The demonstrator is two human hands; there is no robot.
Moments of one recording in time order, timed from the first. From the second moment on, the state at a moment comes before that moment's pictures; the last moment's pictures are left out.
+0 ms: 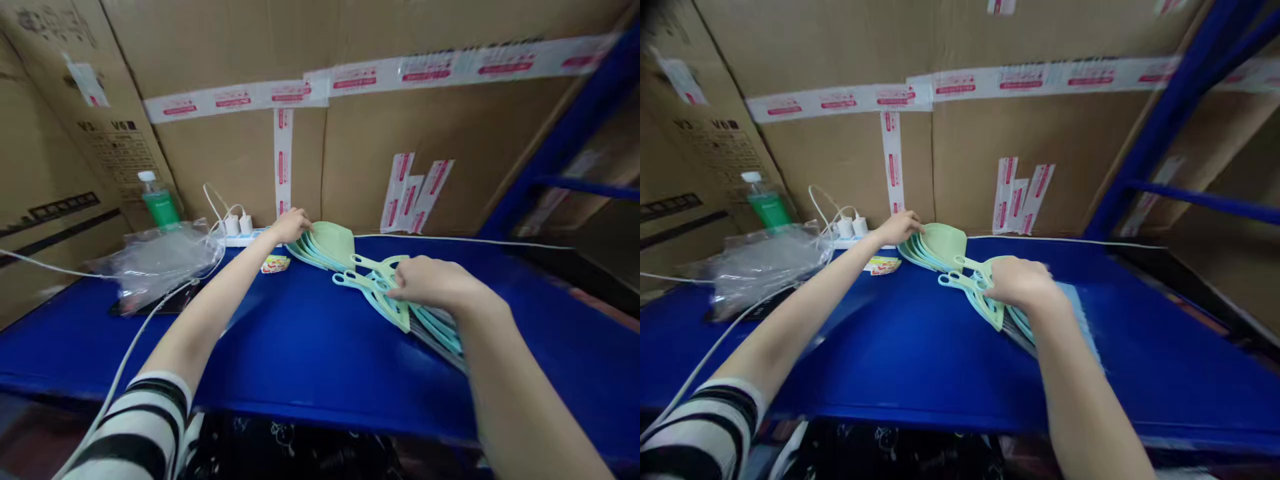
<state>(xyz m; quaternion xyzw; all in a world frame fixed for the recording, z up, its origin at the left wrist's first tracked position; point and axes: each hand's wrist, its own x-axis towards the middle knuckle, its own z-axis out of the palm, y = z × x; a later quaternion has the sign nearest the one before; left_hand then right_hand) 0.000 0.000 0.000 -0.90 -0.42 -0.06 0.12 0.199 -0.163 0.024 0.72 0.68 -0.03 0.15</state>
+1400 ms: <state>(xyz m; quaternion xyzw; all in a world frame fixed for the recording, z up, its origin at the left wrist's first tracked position) 0.102 -0.078 -0.044 -0.98 -0.12 -0.13 -0.04 0.215 -0.162 0.030 0.79 0.60 0.00 0.12</state>
